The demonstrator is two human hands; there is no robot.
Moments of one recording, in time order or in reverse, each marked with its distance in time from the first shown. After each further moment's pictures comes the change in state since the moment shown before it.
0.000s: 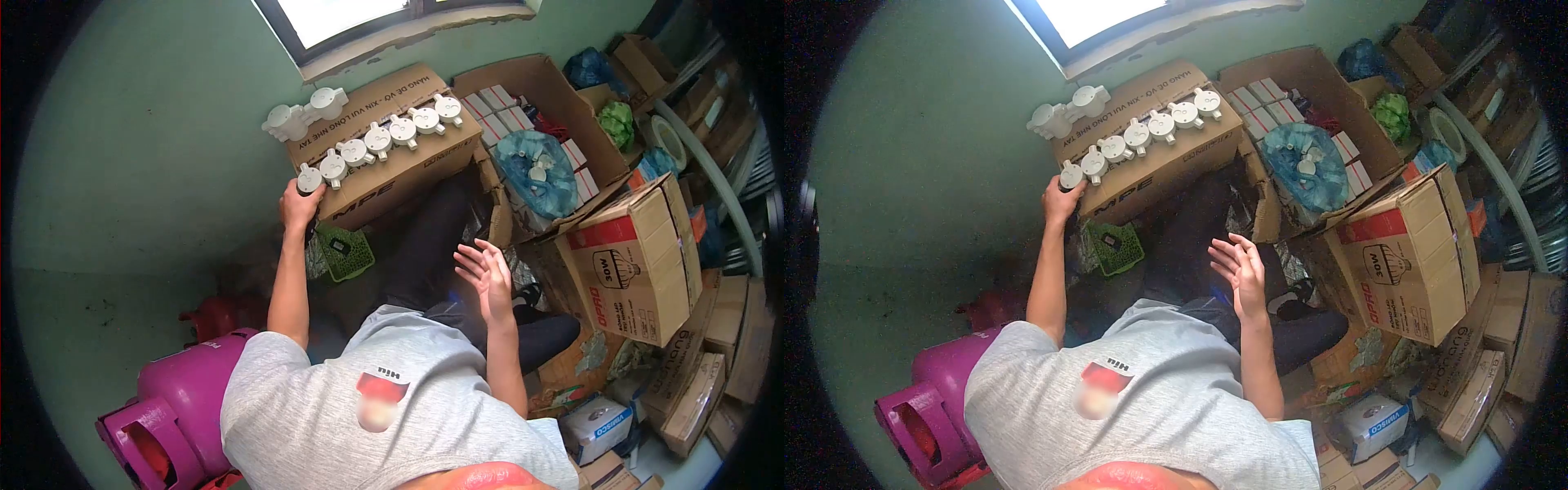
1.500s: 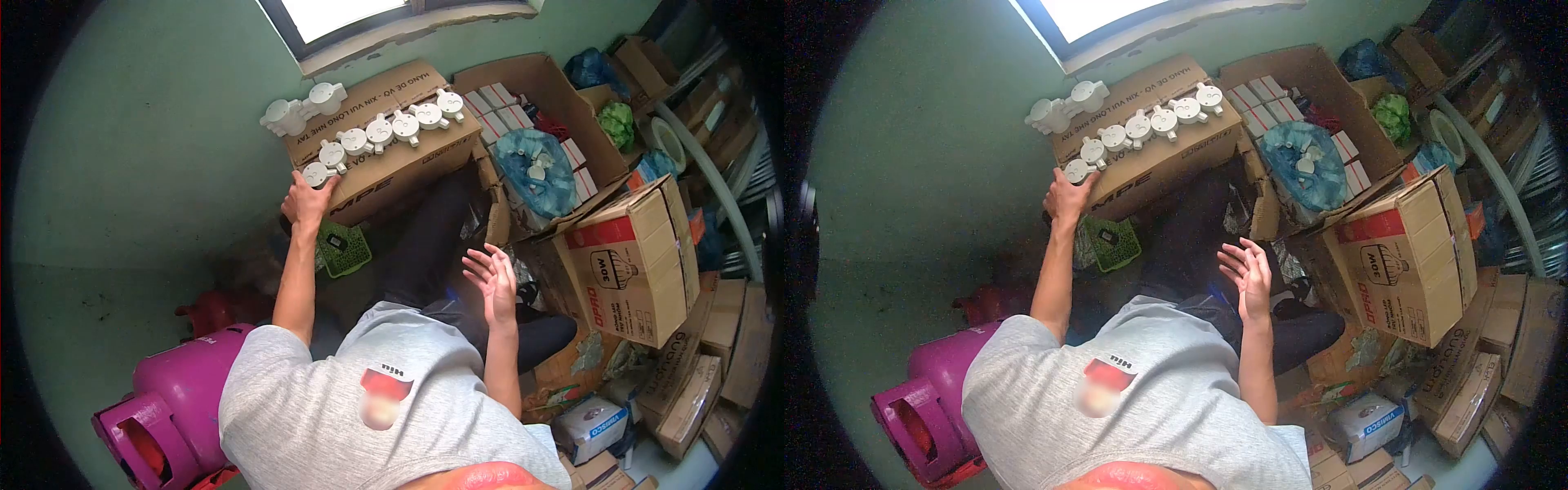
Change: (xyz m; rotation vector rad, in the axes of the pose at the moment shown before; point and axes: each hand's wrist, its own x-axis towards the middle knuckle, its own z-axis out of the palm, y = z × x) left_hand -0.029 0.053 -0.002 0.336 -0.013 -0.092; right_hand -0.009 0.002 -0.017 -0.038 0.098 -0.001
